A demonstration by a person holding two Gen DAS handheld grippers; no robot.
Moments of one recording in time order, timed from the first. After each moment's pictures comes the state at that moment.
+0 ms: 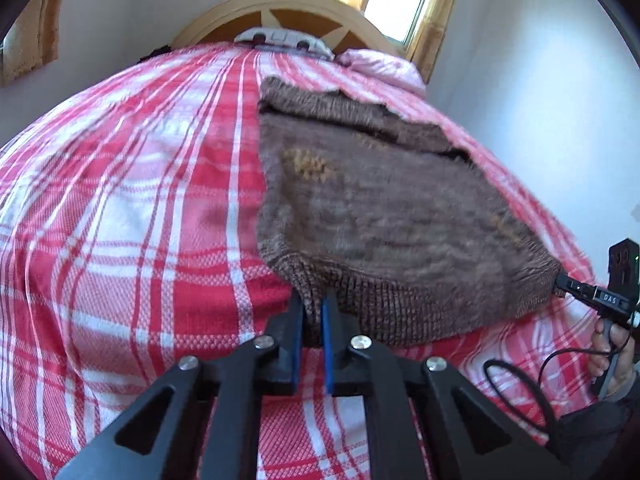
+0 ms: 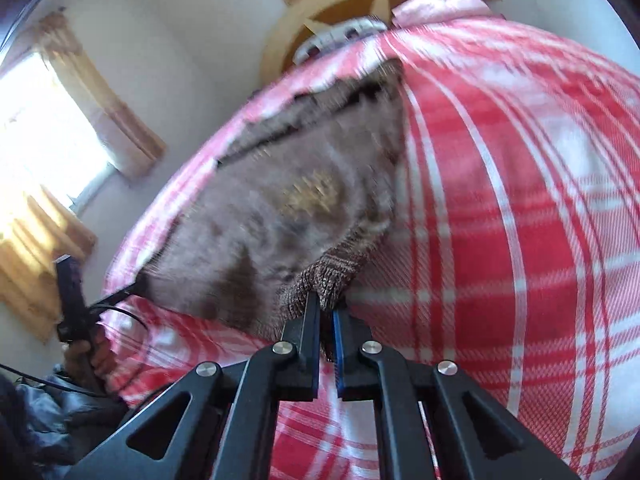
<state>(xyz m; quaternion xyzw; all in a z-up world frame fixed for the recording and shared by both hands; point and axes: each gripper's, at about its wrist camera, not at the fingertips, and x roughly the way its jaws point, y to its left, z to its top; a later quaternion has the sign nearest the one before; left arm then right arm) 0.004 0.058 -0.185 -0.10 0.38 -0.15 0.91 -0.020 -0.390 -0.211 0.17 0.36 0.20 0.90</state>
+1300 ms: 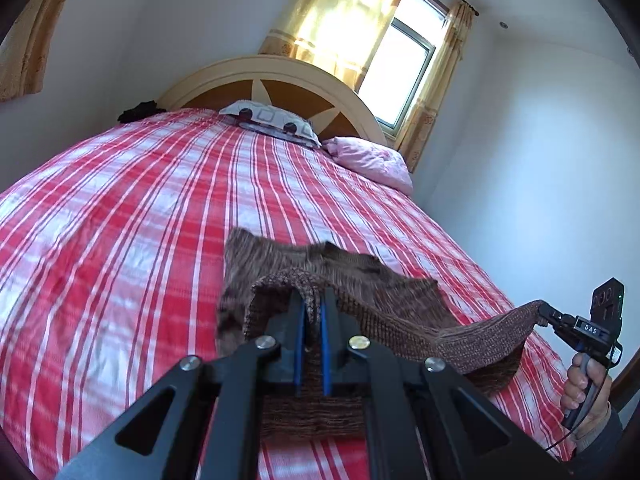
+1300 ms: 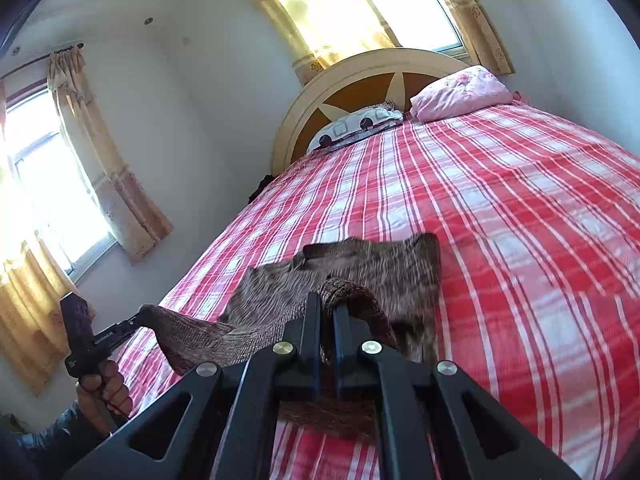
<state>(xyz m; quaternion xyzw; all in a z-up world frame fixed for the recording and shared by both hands) 0.196 0.060 -0.086 -0.17 0.25 -0.17 0.94 0.185 -0.394 -0.083 0.18 0.25 0.18 0.94</state>
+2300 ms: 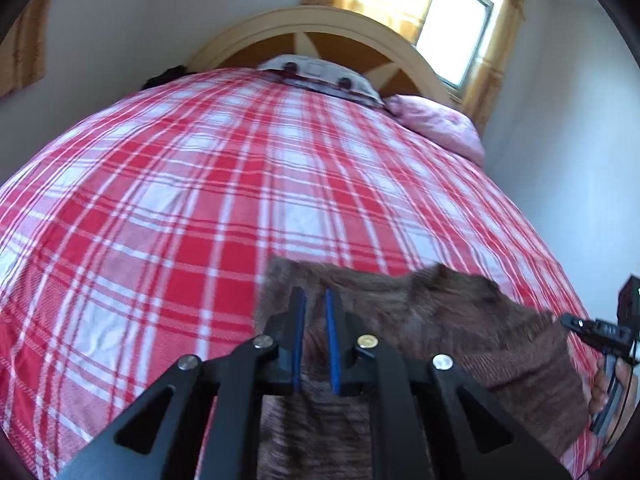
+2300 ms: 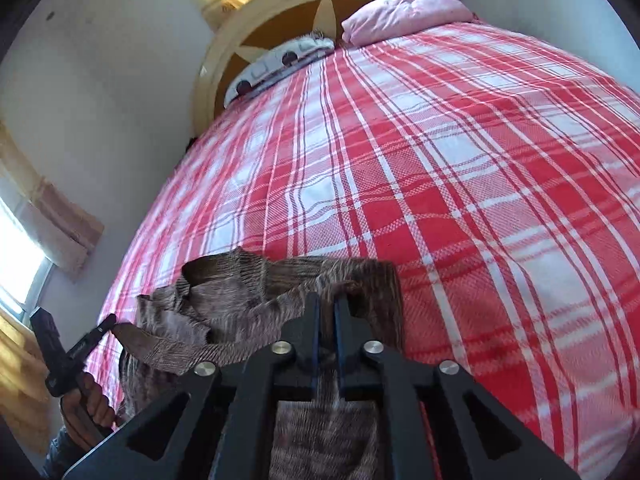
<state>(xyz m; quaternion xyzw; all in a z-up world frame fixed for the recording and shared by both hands) 0.377 0.050 -0.140 -0.15 0.35 -0.08 0.92 0.406 -0.410 -0.163 0.20 0.39 0.08 0.90</state>
